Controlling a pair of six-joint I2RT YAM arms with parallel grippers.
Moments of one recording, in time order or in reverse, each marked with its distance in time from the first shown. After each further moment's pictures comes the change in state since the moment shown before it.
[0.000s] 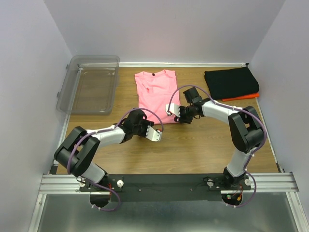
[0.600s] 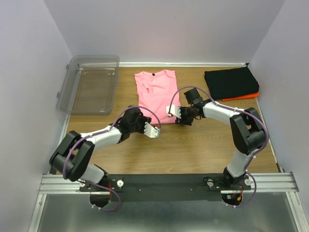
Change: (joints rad) left arm 0.039 -0.051 -0.001 0.029 -0.013 0.006; right arm 0.002 -0.027 -0.028 0.002 0.004 -0.029
